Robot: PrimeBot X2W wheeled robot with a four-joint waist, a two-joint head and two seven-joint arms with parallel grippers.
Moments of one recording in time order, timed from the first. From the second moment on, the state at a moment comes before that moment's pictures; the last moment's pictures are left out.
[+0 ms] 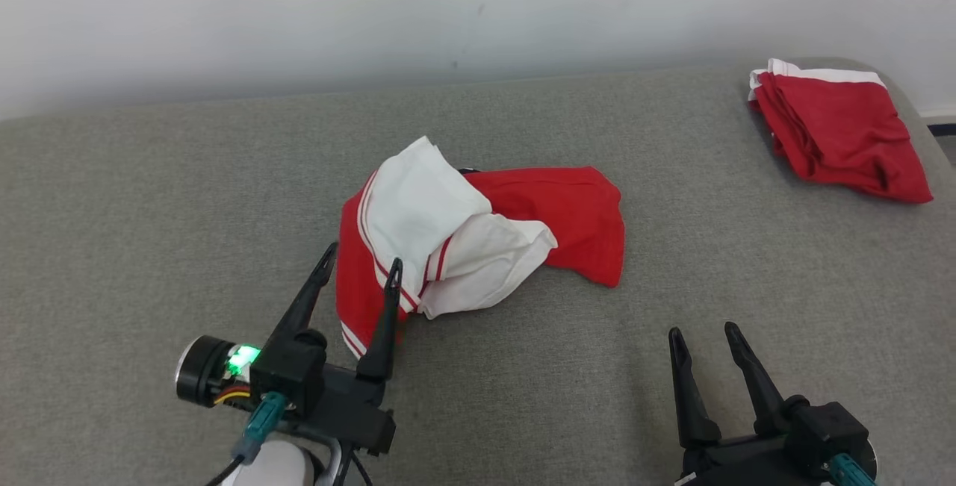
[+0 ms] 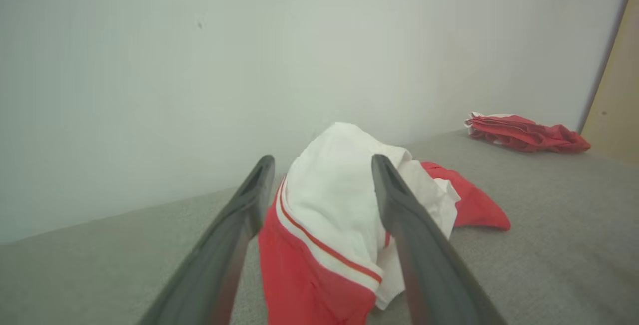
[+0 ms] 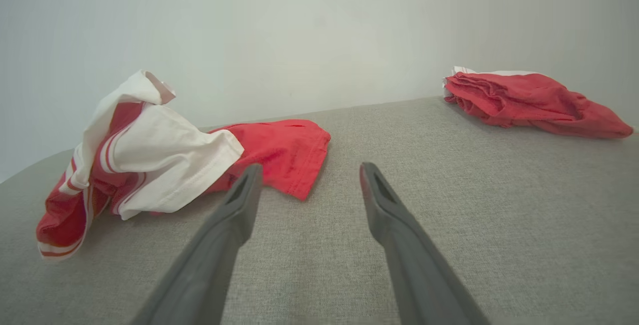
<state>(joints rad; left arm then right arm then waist) -0.28 0.06 -0.21 0.23 -0.04 -0.12 -0.26 -0.02 -0.05 0.06 0.16 0.17 0.13 -0.26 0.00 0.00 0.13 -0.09</state>
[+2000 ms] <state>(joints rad) -0.04 0.08 0.08 0.09 -0.22 -0.11 -0.26 0.00 -0.05 0.04 0.16 0.17 0.13 -0.26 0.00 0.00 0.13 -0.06</state>
